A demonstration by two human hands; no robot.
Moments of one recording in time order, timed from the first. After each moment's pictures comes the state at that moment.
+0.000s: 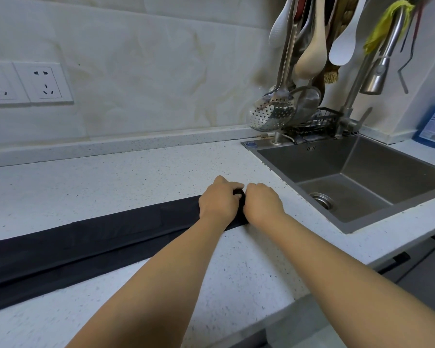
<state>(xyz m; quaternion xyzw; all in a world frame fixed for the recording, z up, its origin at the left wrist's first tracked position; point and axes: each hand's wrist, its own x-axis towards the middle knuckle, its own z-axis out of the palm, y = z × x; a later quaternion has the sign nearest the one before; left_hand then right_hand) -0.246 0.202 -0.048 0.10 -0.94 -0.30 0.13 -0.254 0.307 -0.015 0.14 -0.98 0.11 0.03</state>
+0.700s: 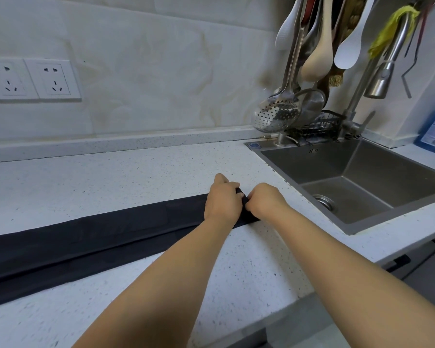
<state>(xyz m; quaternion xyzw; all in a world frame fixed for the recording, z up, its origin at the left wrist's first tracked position) -0.249 0.204 -0.059 0.16 -0.88 -0.42 0.17 -0.261 0.302 -0.007 0.07 -0.98 0.18 -0.08</state>
